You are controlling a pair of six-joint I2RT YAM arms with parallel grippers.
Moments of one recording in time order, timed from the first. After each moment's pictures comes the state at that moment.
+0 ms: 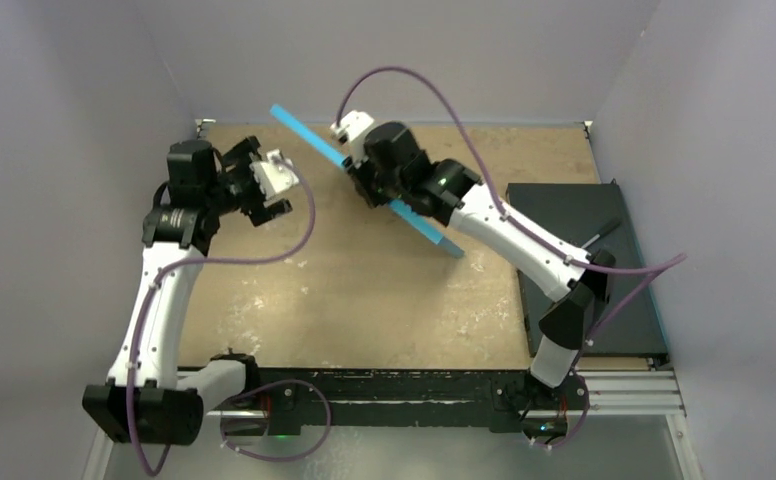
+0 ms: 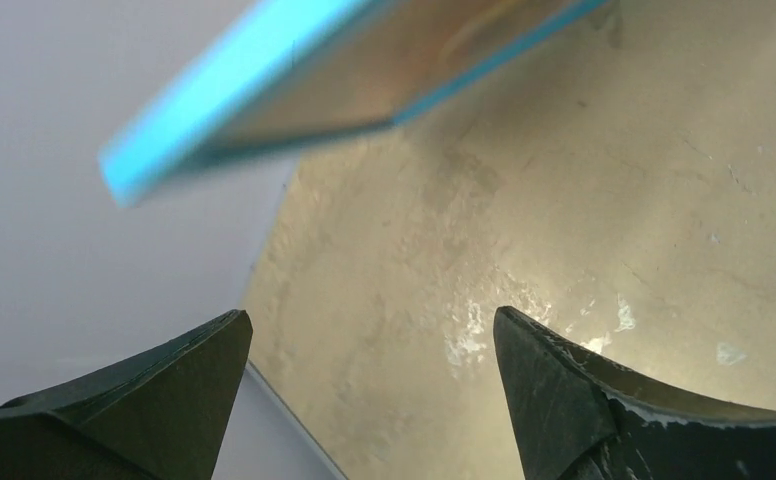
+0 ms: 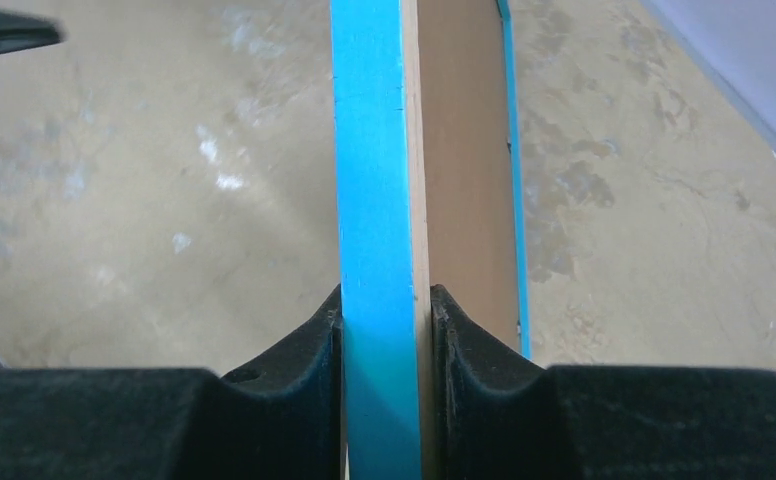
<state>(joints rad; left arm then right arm) -0.03 1.06 1.18 -0.62 0.55 1.05 0.93 1.75 1.84 -0.68 0.17 -0.04</state>
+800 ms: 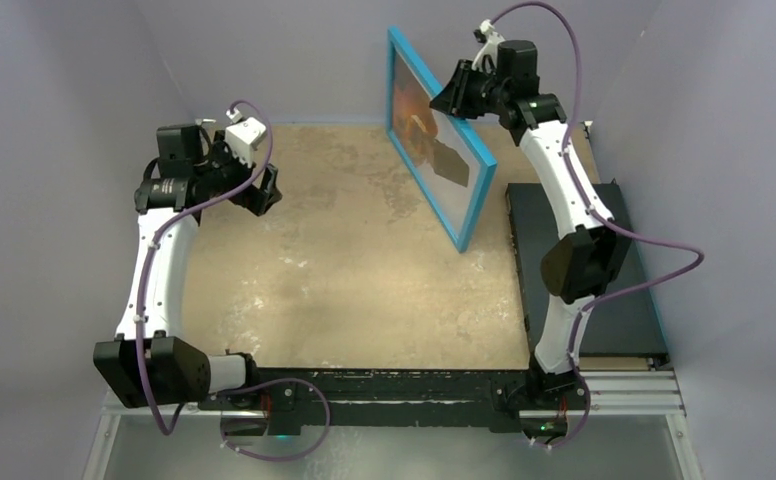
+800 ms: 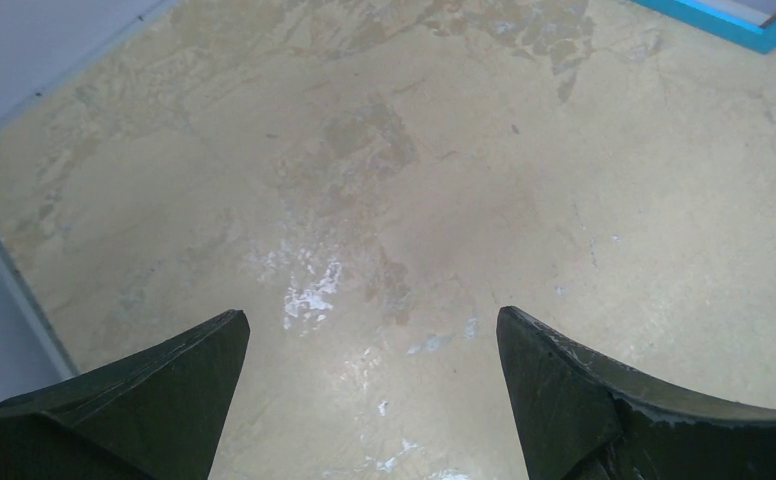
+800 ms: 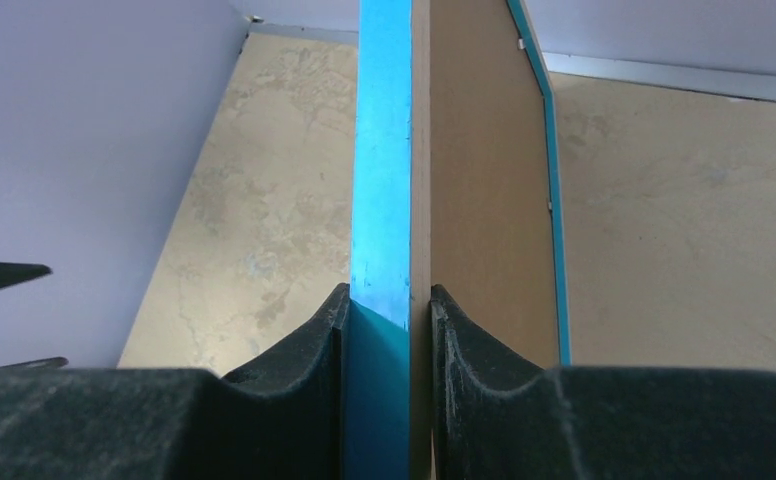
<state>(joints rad) 0.10 1.29 1.37 -0.75 0.55 0.49 0.26 1.95 2.12 -0.60 -0.39 0.37</state>
